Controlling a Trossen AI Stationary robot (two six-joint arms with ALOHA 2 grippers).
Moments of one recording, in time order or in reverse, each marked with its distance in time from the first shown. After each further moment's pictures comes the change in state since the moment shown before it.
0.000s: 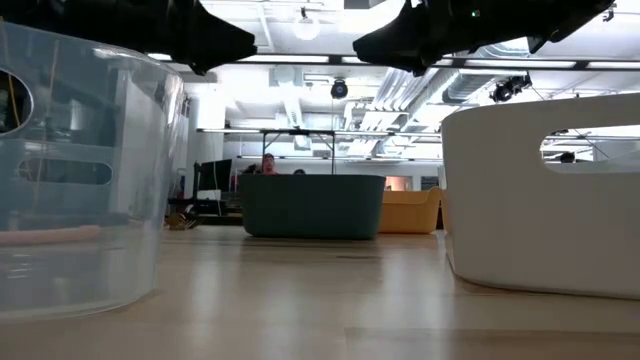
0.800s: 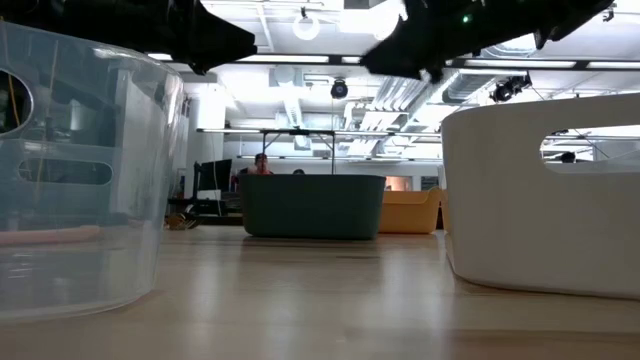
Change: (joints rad) left arm 0.001 0.001 0.001 0.000 0.001 0.000; right arm 0.000 -0.004 0.006 -0.032 0.309 0.138
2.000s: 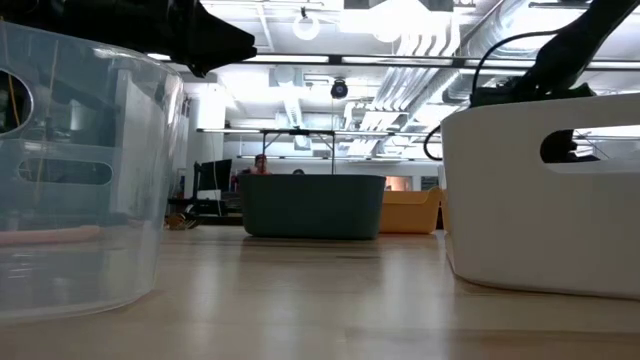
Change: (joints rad) left arm 0.000 0.000 0.000 -0.009 0.000 -0.028; right arm -0.557 -0.032 -0.184 -1.091 0.078 0.997
